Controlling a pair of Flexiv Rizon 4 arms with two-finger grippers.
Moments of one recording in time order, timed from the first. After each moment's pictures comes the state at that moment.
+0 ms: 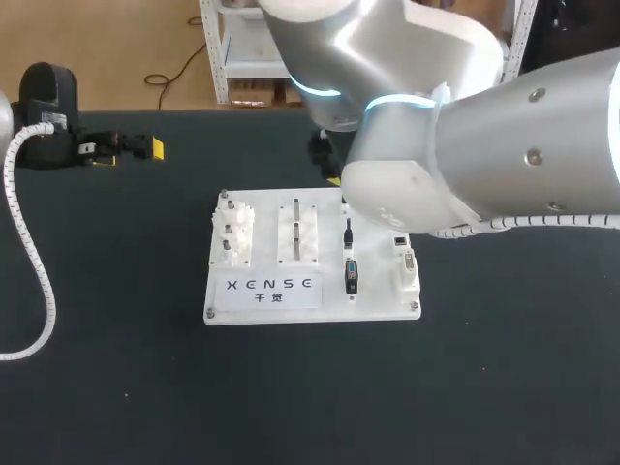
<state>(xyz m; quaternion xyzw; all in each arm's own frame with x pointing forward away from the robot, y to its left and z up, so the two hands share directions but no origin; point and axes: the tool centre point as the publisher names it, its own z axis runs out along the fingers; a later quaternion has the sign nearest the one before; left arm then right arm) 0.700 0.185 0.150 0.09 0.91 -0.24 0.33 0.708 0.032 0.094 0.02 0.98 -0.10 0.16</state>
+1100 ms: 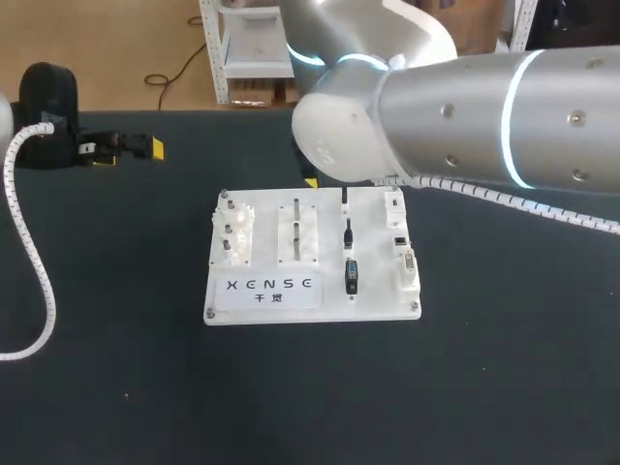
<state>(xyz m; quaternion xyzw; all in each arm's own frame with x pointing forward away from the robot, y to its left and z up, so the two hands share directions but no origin) 0.700 0.185 0.150 0.09 0.91 -0.24 0.33 0.757 0.066 0.038 0.03 1.00 -0.05 0.06</state>
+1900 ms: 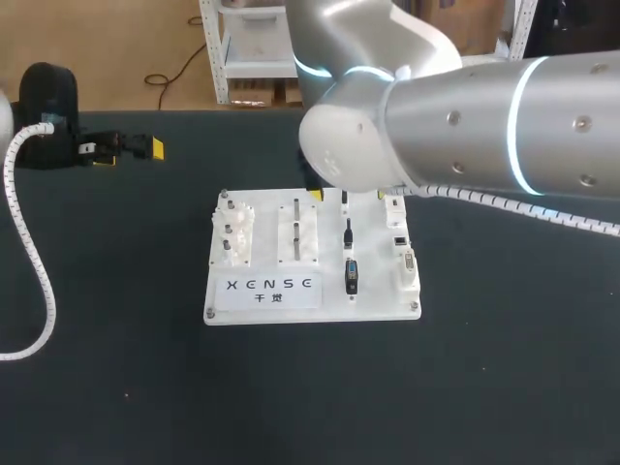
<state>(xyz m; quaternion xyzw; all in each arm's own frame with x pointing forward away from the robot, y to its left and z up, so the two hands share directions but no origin) 0.700 0.185 0.150 0.09 0.91 -0.24 0.33 0.743 0.061 0.022 0.02 1.00 -0.04 0.05</state>
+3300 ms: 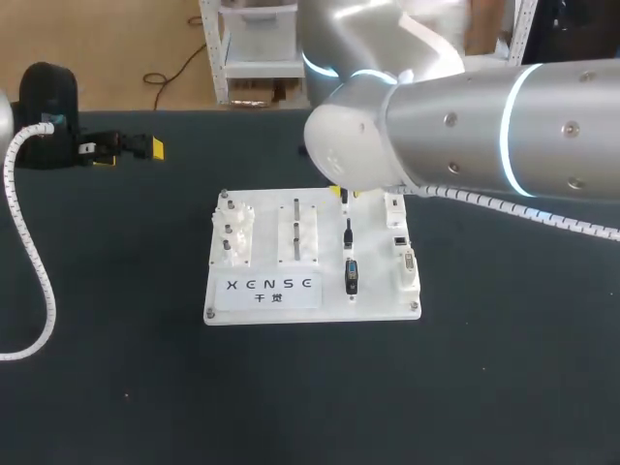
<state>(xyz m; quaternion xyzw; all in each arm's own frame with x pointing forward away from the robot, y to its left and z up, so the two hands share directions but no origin) 0.700 0.185 0.150 0.09 0.91 -0.24 0.33 0.762 0.063 0.013 0.04 1.00 -0.02 0.05</state>
